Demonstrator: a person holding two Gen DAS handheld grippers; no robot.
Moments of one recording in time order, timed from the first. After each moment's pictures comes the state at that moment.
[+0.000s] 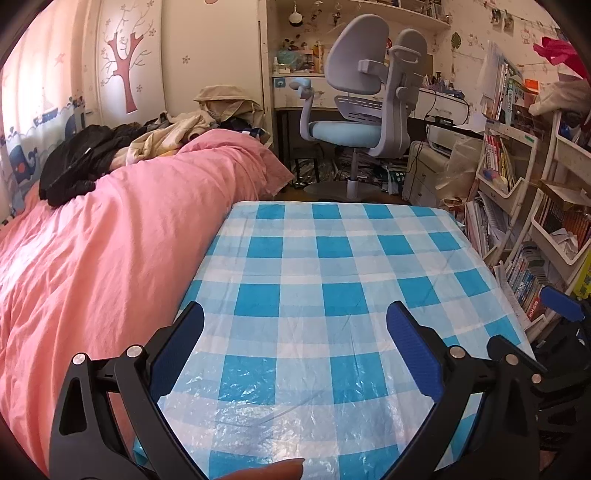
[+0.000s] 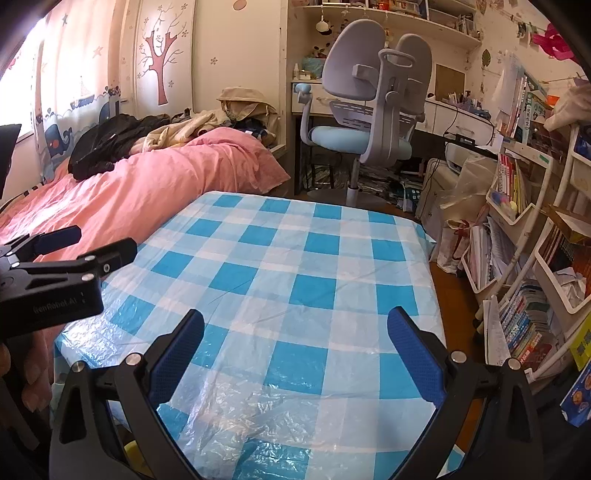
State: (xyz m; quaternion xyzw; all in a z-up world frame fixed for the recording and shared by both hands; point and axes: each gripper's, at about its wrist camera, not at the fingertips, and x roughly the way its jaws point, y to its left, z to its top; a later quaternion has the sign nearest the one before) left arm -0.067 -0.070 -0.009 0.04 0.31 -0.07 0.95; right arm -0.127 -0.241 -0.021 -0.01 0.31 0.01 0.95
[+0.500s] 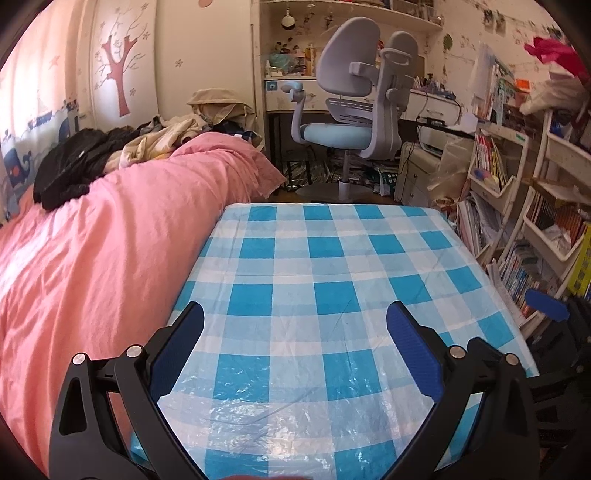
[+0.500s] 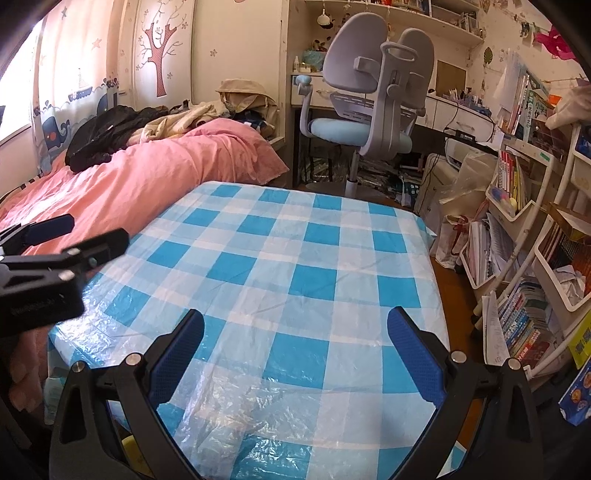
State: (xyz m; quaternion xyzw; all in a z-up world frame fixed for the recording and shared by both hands) left arm -0.074 -0.068 -0.010 0.03 0.30 -0.08 0.95; right arm -0.123 -0.240 -0.030 -0.02 0.33 0.01 0.94
